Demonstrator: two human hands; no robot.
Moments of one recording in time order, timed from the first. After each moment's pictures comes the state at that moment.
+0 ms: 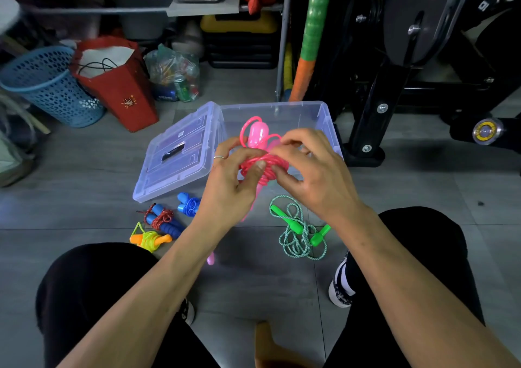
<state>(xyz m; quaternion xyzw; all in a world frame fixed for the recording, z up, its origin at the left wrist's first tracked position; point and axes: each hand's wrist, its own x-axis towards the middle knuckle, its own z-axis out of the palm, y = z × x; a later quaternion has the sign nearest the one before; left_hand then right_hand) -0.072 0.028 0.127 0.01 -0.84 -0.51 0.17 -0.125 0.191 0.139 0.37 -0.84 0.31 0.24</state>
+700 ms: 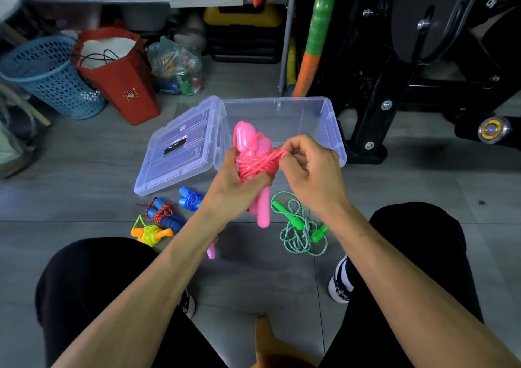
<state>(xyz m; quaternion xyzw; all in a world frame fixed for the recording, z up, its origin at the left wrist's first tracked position) -0.066 0.026 0.136 0.18 -0.76 -0.63 -0.03 -0.118 0.173 0.133 0.21 -0.82 0.53 0.05</state>
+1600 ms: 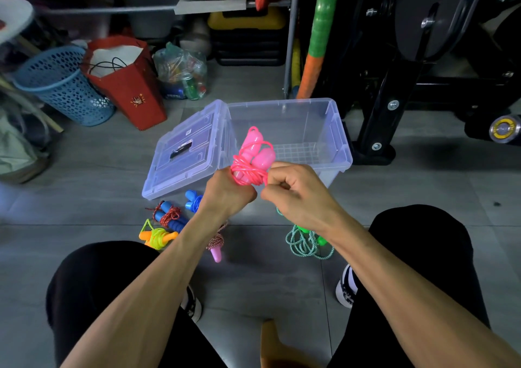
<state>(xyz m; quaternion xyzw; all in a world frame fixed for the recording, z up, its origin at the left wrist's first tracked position) -0.093 0.005 0.089 0.24 -0.89 -0.38 -0.06 -0.104 0.163 0.132 0.30 -0.80 0.51 -0.09</state>
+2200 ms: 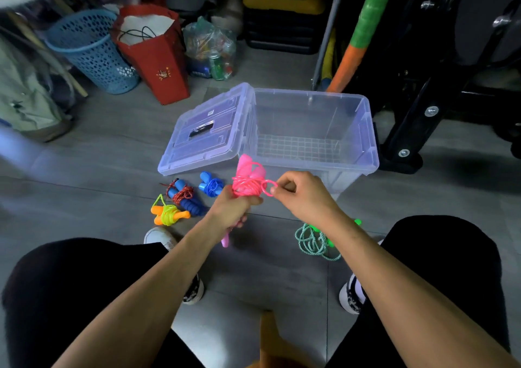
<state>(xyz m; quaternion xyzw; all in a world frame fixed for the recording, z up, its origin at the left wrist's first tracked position) -0.056 -0.019 0.025 0.33 -0.69 -0.64 -0.13 -0.124 0.140 0.073 0.19 -0.88 0.39 -0.19</state>
